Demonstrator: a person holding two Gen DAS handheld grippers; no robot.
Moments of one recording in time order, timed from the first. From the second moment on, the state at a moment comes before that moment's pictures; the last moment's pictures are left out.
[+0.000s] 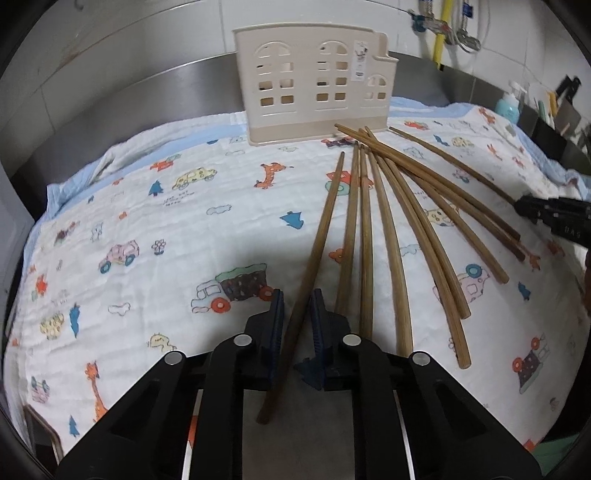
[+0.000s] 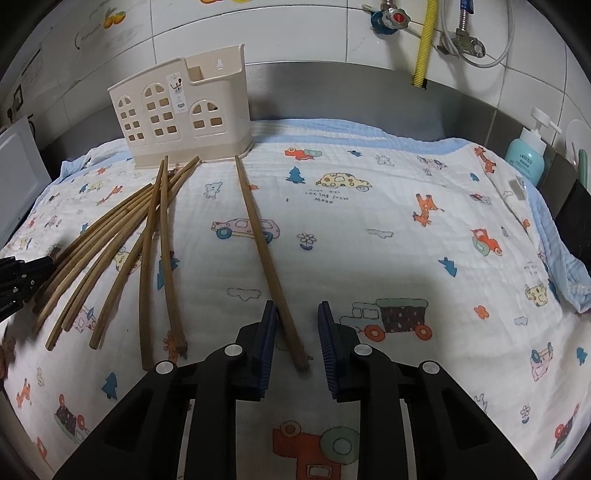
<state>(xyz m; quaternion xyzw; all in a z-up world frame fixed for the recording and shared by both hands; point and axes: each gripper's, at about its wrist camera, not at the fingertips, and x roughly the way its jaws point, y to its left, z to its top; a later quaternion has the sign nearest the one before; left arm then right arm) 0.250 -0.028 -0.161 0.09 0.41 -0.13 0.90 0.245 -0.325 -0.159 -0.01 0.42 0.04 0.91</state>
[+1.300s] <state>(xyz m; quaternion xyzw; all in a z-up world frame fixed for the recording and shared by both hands) 0.217 -0.019 -0.064 0.03 0.32 -0.18 0.93 0.207 -0.298 -0.032 -0.01 0.30 0.09 0.95</state>
